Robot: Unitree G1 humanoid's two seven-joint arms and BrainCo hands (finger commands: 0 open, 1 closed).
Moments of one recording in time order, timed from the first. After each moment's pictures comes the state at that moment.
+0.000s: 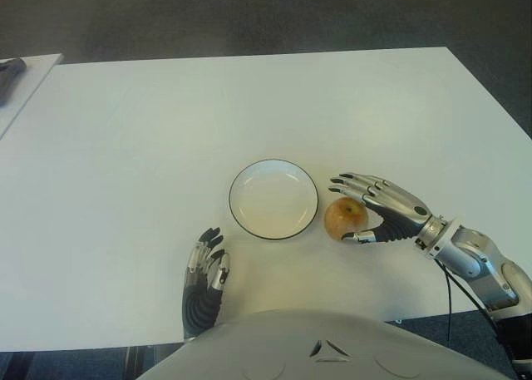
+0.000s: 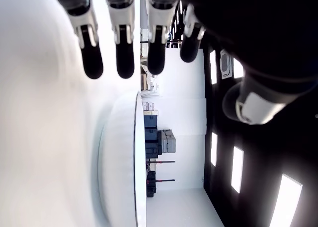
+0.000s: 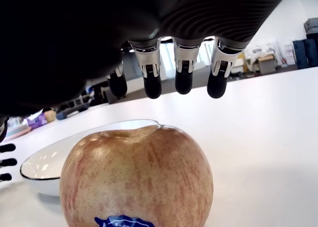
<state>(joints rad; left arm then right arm) 0.96 -0.06 -0.25 -0.06 0.18 -0.73 0.23 0.23 -0.77 0.07 -0.16 -0.63 -0.61 0.19</state>
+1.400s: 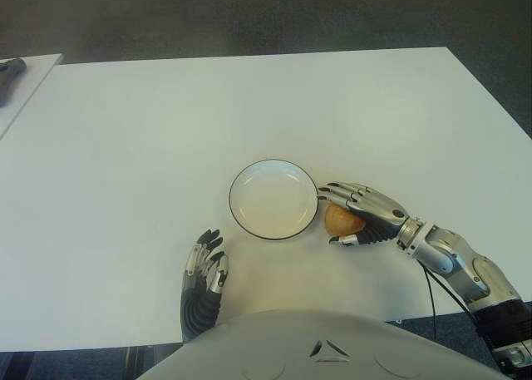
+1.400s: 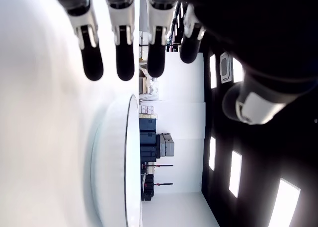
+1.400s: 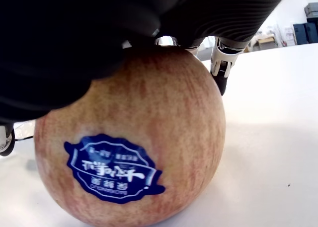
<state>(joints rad) 0.99 -0.07 -0.26 -0.10 0.17 -0.73 0.23 0.14 -0.72 0.20 -0.02 -0.74 -0.59 0.11</state>
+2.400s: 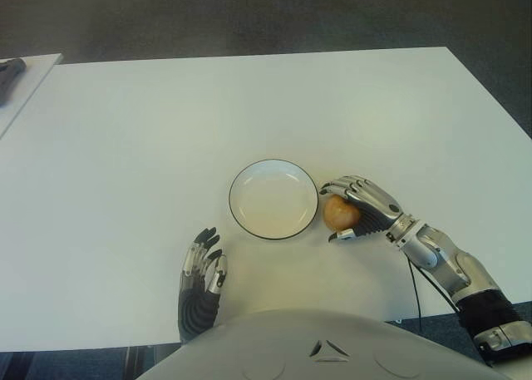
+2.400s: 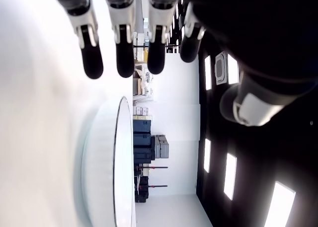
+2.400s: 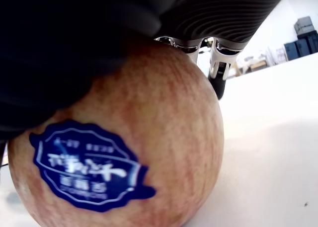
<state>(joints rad) 1.00 -0.07 -0.26 -0.11 0.14 -0.75 0.23 0.07 -0.65 0.24 0.16 -0.77 -0.62 -0.14</state>
